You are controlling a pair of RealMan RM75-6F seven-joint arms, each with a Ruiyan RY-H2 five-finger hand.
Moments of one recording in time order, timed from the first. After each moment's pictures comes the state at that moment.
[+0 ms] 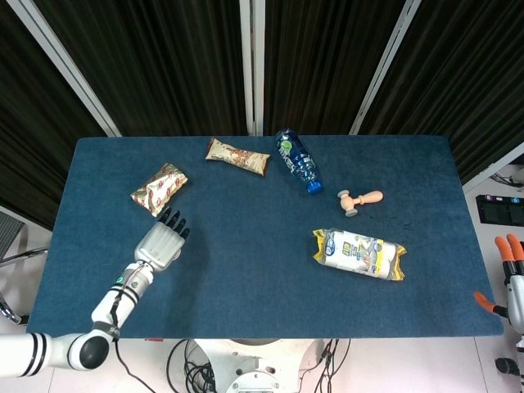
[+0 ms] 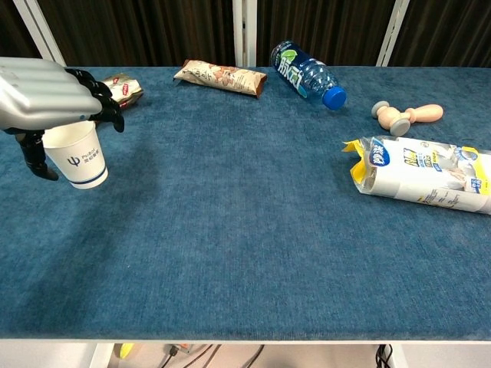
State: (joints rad) left arm -0.84 -1.27 -0.04 -1.90 0.73 1.02 1.23; right arm 0.01 -1.17 0.07 -1.41 -1.40 1.52 0.06
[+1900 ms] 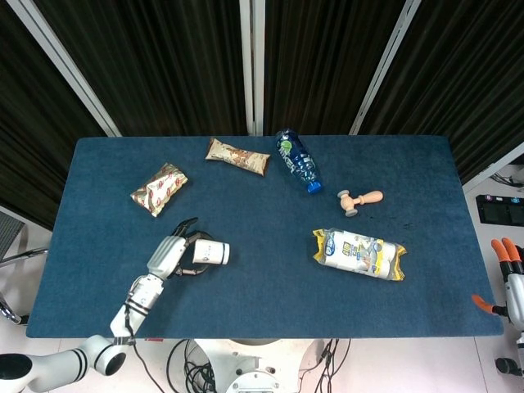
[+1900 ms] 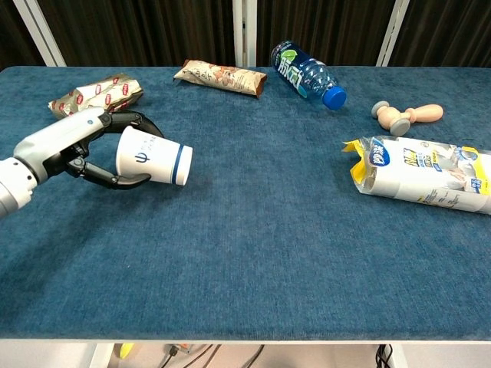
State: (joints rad) left arm -0.58 -1.75 -0.02 -1.15 1.46 1.20 -0.46; right arm 0.03 -1.15 0.08 -1.39 -1.37 1.38 0.13
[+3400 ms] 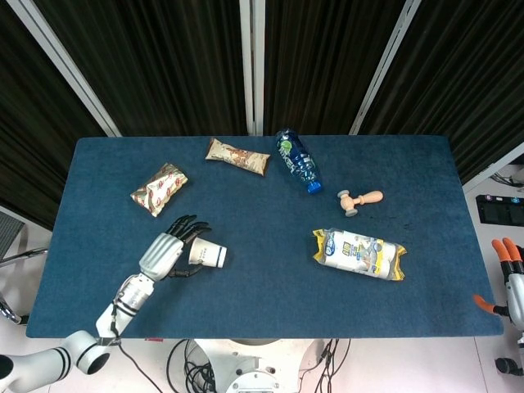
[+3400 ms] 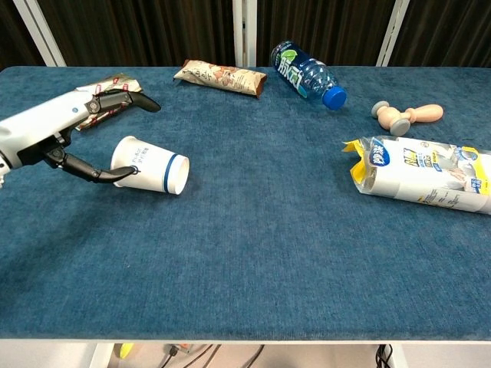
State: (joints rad) left arm -0.57 -1.64 -0.01 -1.19 1.61 1.25 -0.31; right arm 0.03 -1.14 0.08 -1.39 -1.37 1.38 0.14
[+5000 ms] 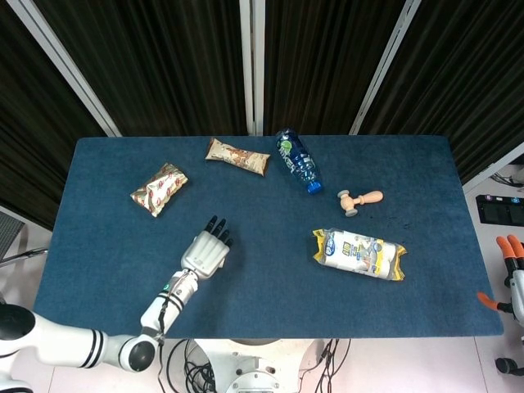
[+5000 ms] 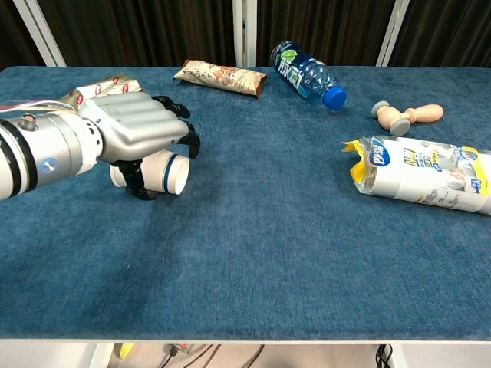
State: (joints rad) left arm -0.93 -1.58 -0.06 -1.76 0.76 1.10 1.14; right arm 0.04 -1.12 0.09 -1.42 -1.34 1.35 0.12
